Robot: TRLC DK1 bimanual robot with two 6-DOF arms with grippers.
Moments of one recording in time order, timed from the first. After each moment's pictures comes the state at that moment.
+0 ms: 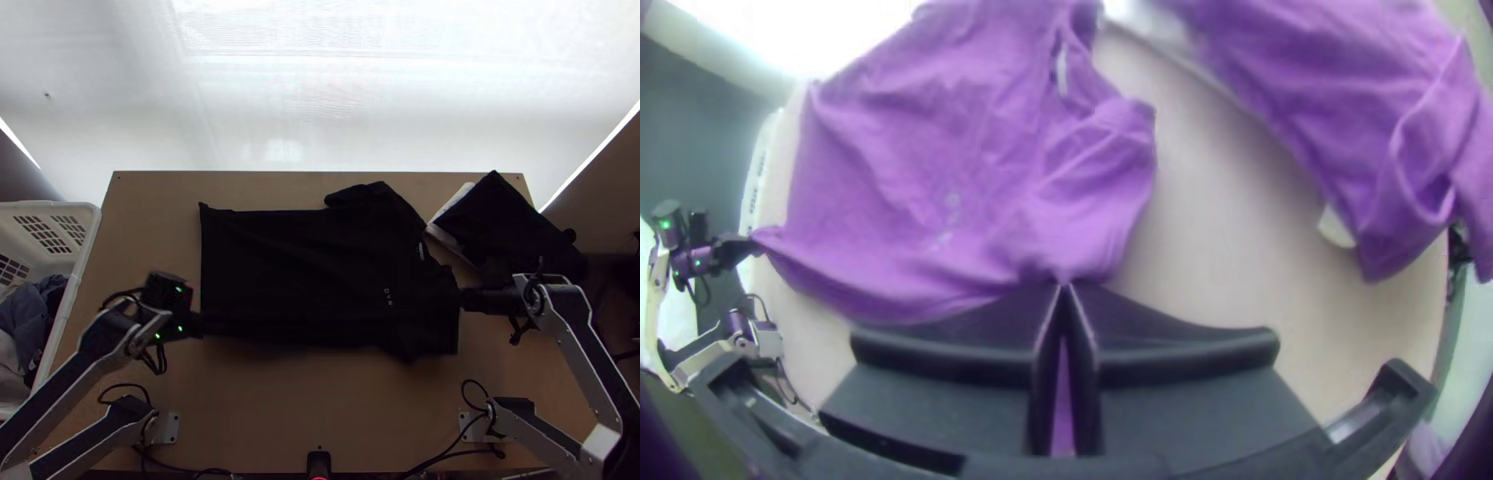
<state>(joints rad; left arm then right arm) -0.36 0.99 0.69 -0.78 0.06 -0.27 -0.03 1.13 0.79 -0.80 -0.36 0.01</state>
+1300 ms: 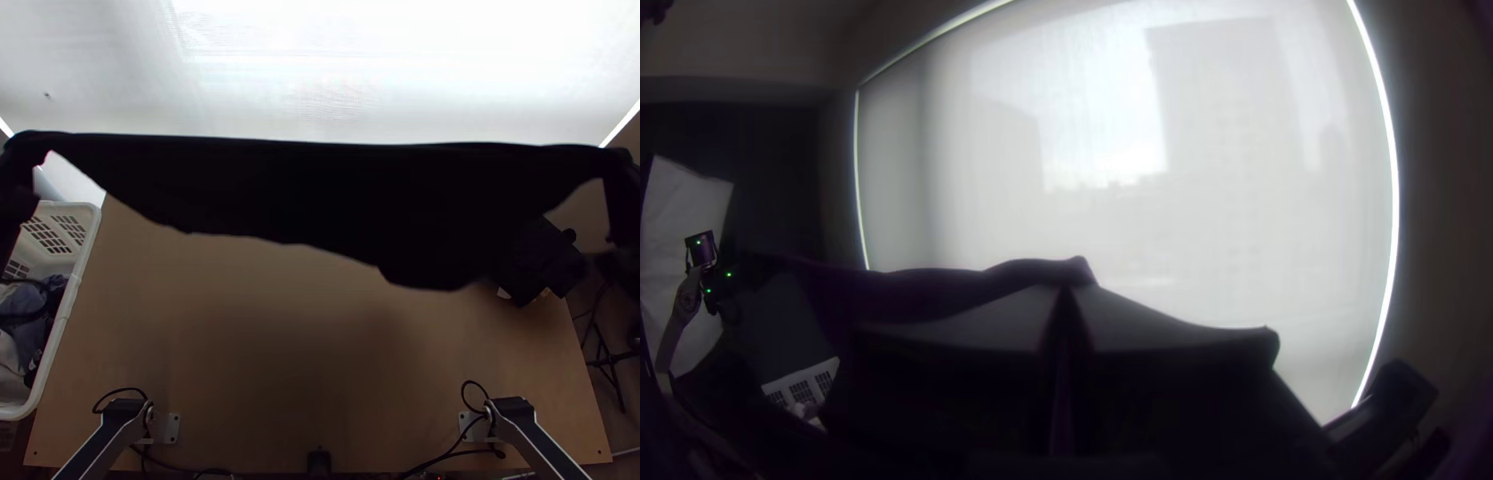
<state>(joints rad) 0.02 0.88 1.57 -0.49 0.03 -0.51 0.08 0.88 1.71 -0.62 -0.28 0.18</state>
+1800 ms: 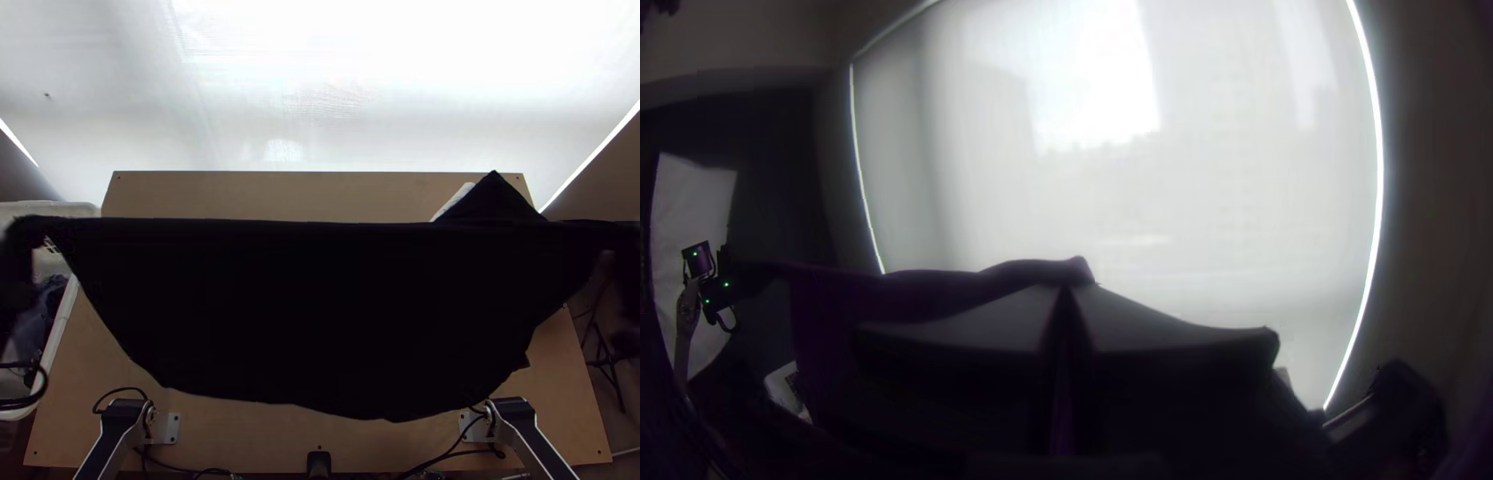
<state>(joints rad) 0.01 0.63 1.45 -0.72 0.03 -0.49 0.08 0.78 1.77 -0.93 -0.28 0.18</state>
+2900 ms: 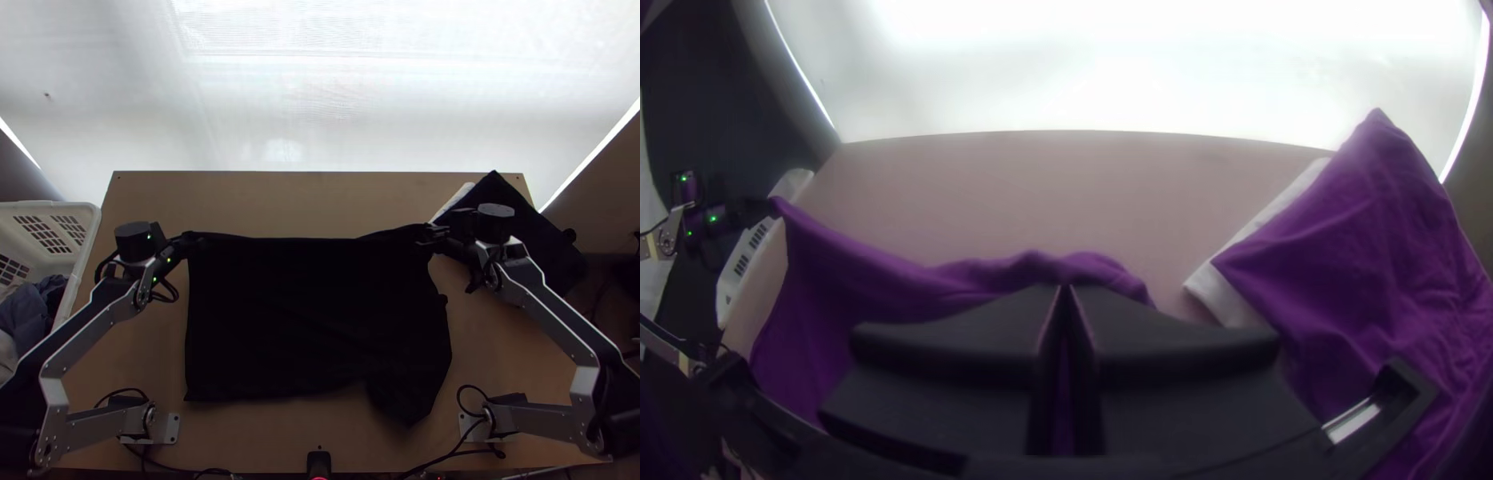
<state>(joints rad) -0.04 1.34 0.74 0.07 0.05 -0.38 0.18 1.40 0.89 -0.08 -0.28 0.10</state>
